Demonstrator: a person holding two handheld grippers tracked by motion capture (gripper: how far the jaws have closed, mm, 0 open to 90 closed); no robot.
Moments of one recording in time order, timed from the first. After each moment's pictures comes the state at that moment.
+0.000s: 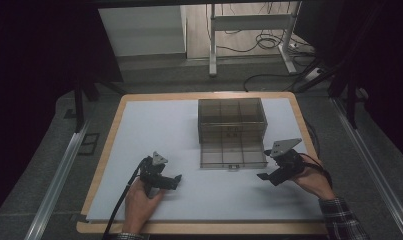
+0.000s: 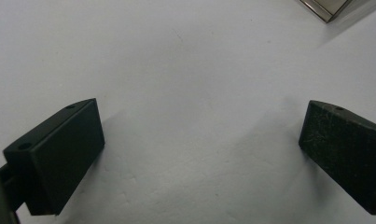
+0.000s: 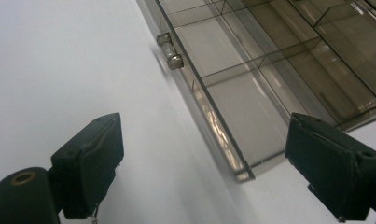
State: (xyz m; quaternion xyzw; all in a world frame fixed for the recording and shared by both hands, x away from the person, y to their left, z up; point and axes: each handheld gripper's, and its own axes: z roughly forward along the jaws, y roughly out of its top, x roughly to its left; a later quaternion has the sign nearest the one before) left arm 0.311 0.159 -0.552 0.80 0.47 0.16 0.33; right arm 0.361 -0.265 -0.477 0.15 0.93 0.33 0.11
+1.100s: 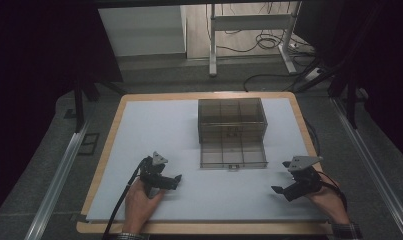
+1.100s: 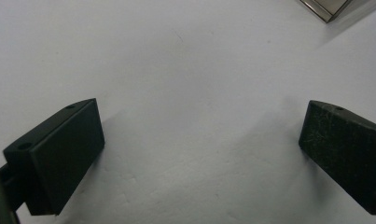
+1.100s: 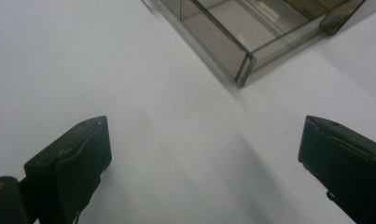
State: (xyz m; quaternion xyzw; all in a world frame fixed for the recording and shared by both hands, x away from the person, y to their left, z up) left arm 0.311 0.159 -0.552 0.80 0.47 0.16 0.33; right arm 0.325 -0.314 -0.506 0.22 0.90 0.34 0.14
